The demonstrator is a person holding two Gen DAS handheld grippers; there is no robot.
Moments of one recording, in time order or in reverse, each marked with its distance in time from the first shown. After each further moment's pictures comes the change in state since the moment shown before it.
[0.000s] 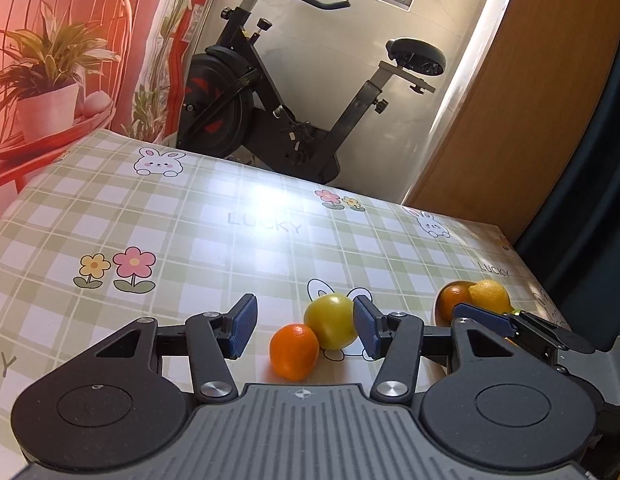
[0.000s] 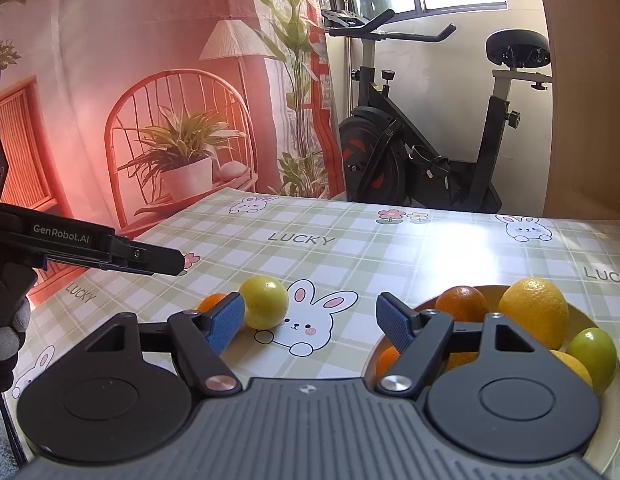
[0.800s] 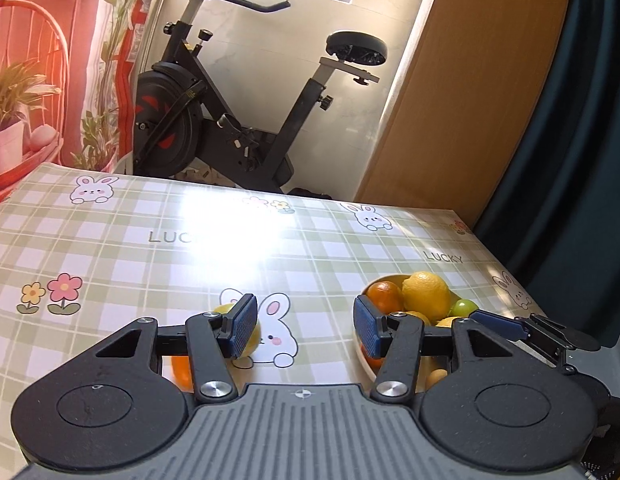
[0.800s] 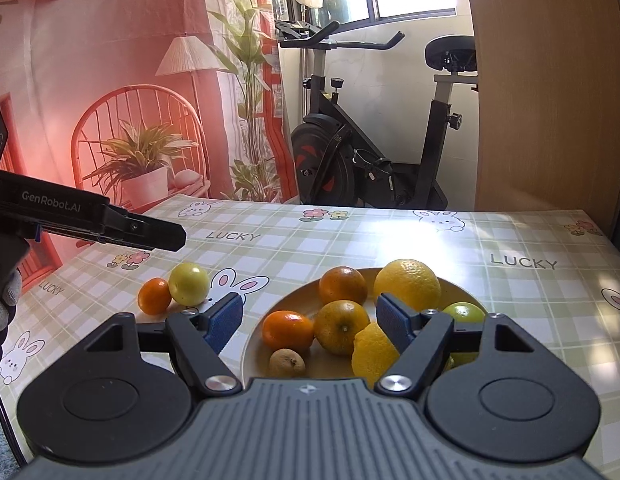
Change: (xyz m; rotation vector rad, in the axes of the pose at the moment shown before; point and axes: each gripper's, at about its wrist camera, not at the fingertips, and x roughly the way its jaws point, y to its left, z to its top) left arm -0.006 -0.063 -0.006 0.104 -0.014 -0.047; right arm -0.068 -0.057 -0.011 0.026 -0.018 -0.093
